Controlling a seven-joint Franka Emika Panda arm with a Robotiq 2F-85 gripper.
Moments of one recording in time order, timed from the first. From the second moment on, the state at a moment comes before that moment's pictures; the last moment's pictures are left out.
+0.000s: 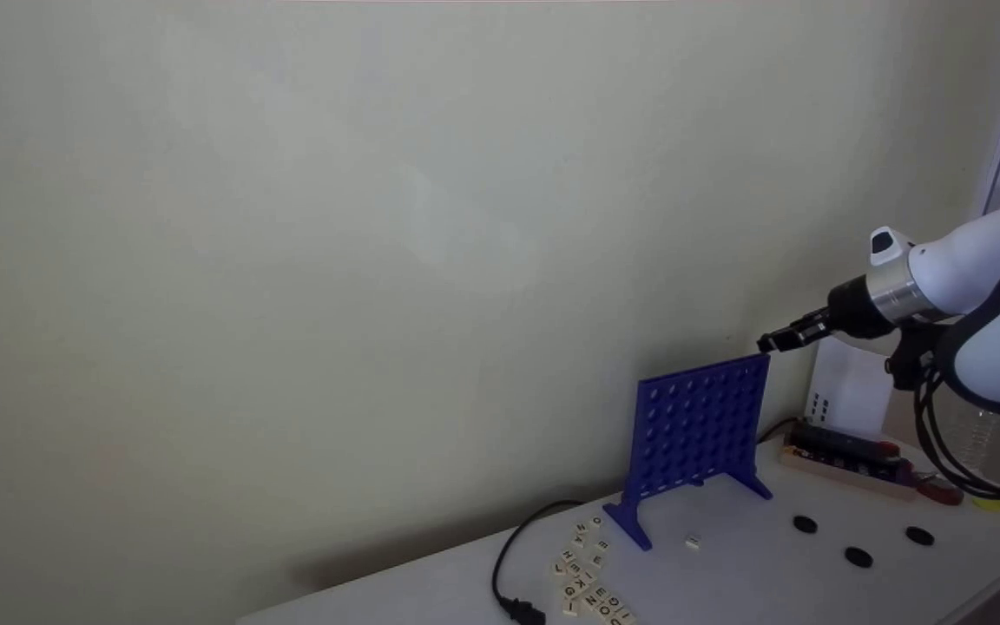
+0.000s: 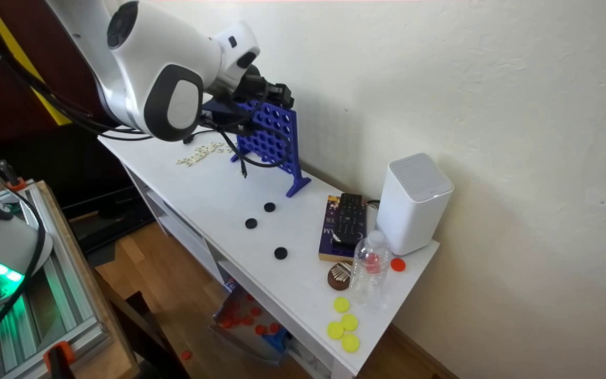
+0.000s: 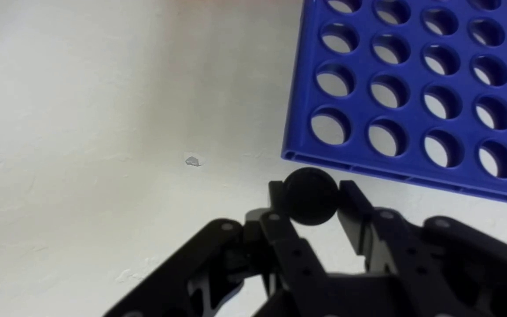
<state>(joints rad) -0.32 0.40 -0.08 -2.56 -0.53 3.94 -0.07</state>
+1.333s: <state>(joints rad) -0.32 0.45 -0.08 -2.53 -0.53 3.97 -0.07</state>
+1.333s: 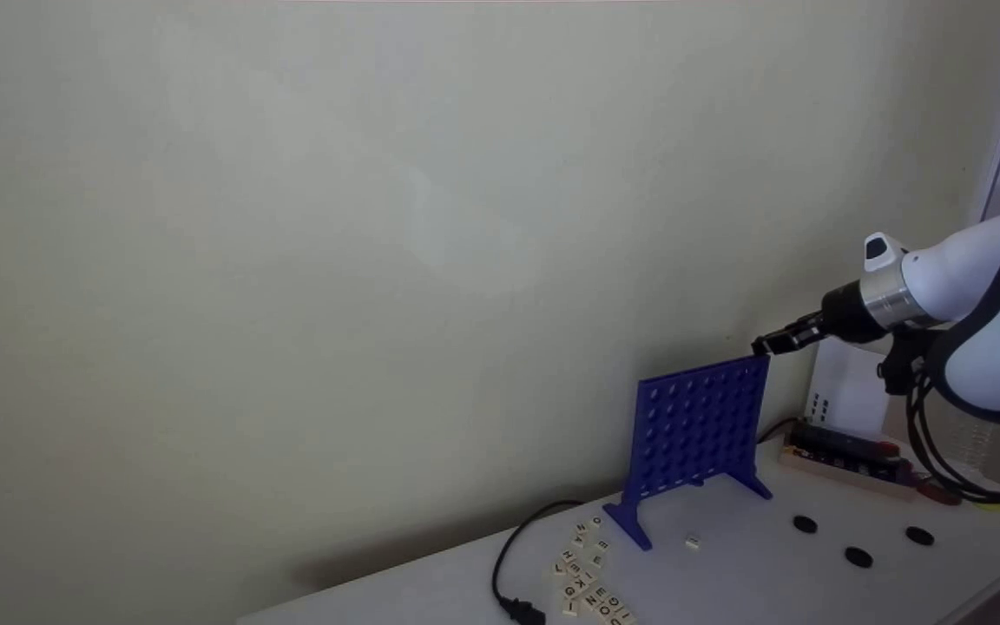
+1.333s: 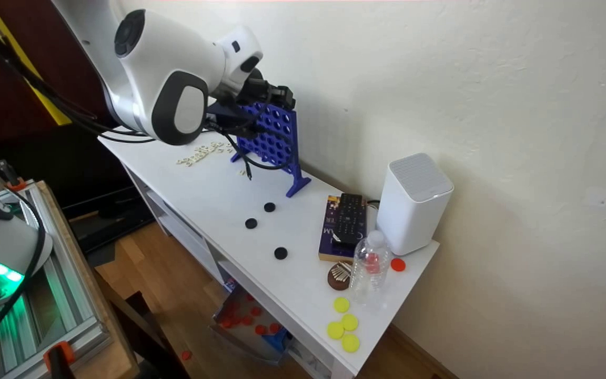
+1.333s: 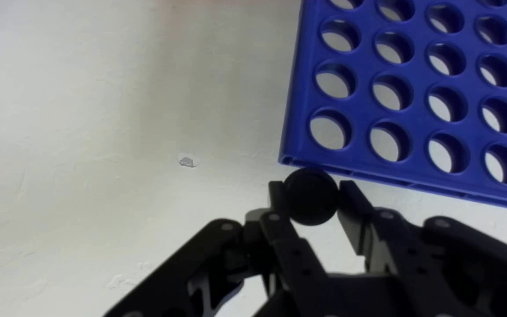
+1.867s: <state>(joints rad) -0.31 0.47 -0.08 -2.53 -0.53 3.99 -0.08</state>
